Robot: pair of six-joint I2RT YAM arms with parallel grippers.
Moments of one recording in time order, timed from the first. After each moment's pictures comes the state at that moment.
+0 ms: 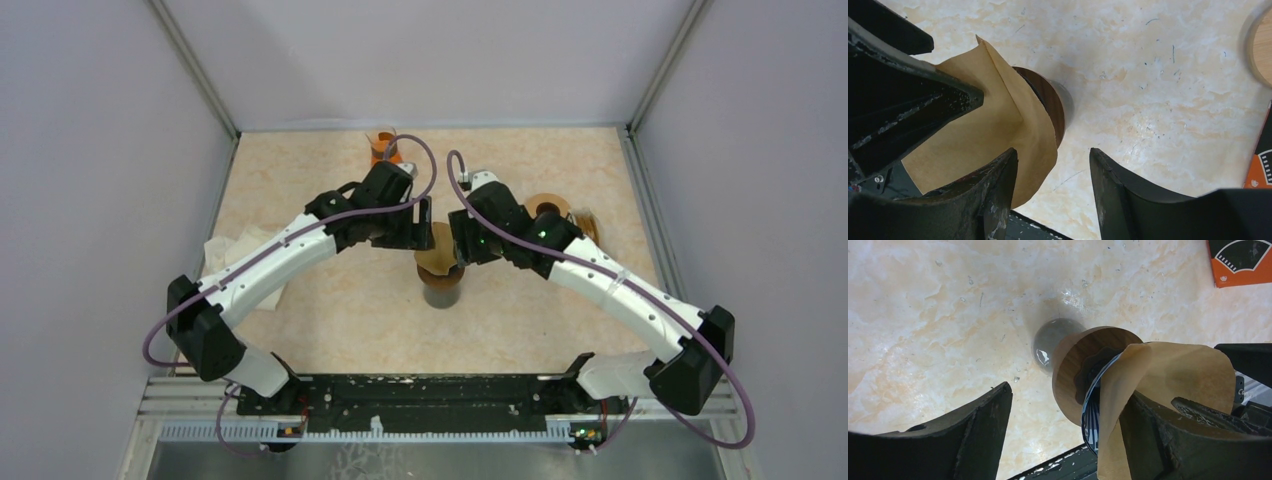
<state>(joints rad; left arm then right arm) -0.78 1.51 1.40 -0.75 -0.05 -0.57 0.80 1.26 1.22 -0.77 0.18 0.39</state>
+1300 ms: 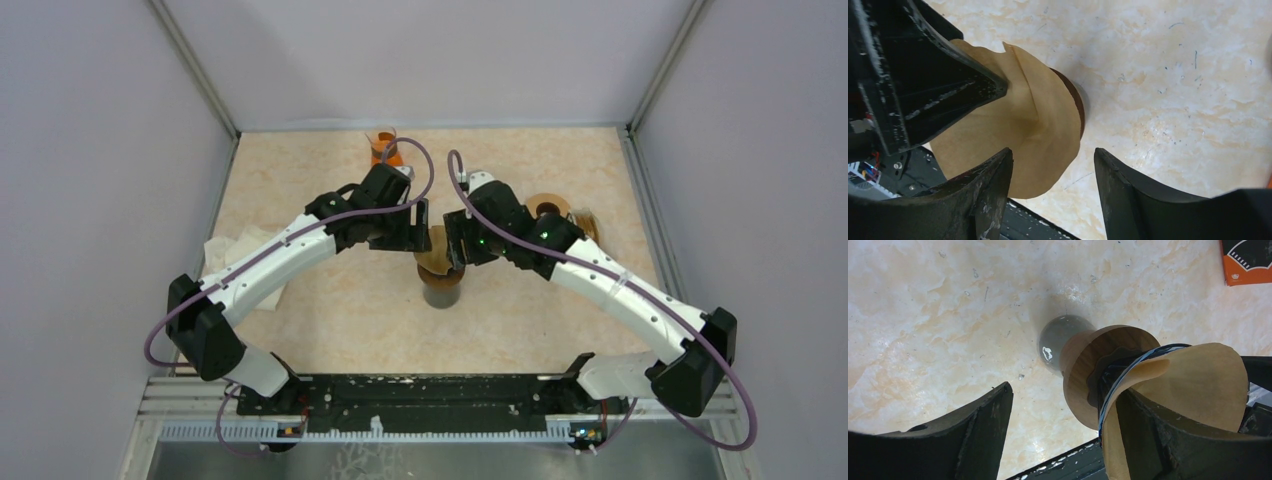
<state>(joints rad) -0.76 1.51 1.37 -0.74 -0.04 -0.57 0.80 1.25 1.21 -0.75 0.11 0.39</state>
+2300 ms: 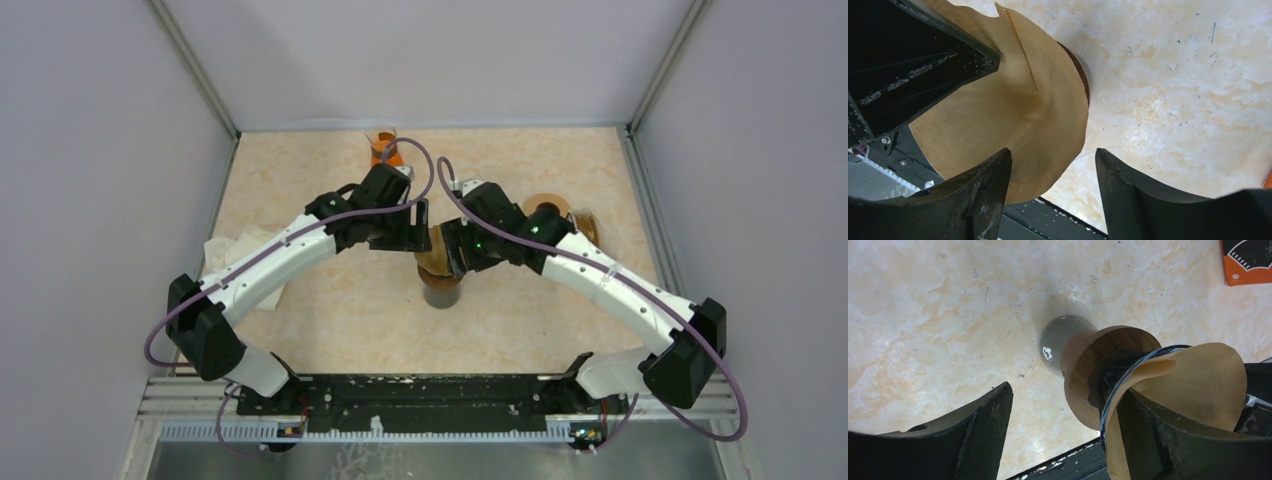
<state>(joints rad) -0.76 1.51 1.37 -0.74 -0.04 -0.57 0.80 1.30 1.24 -0.84 0.05 0.37</state>
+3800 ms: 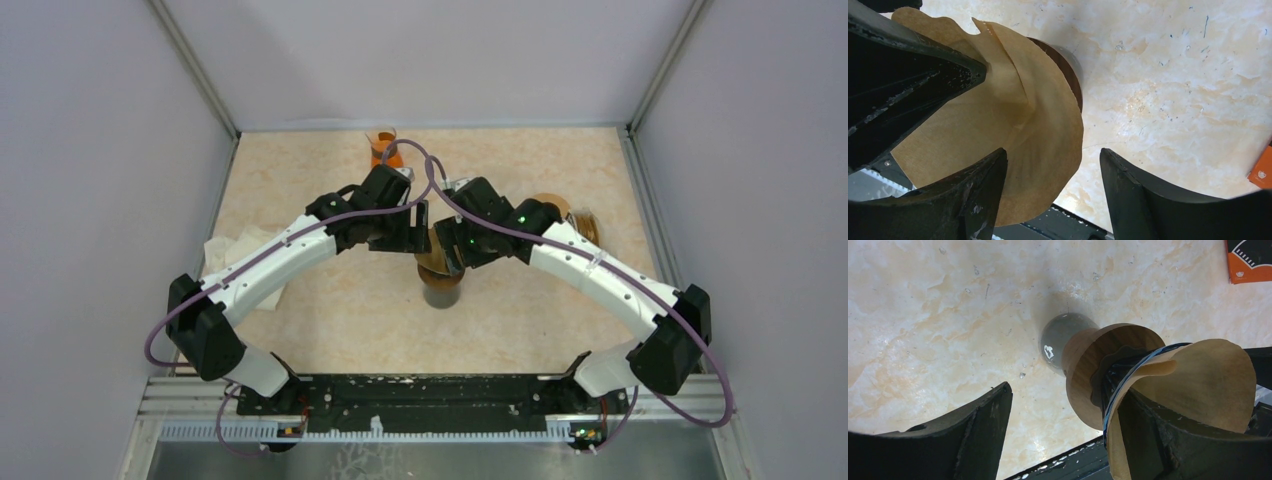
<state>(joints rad) -0.76 1.51 1.36 -0.74 -0.04 -0.57 0.80 1.38 1.32 -0.91 0.08 0.35</state>
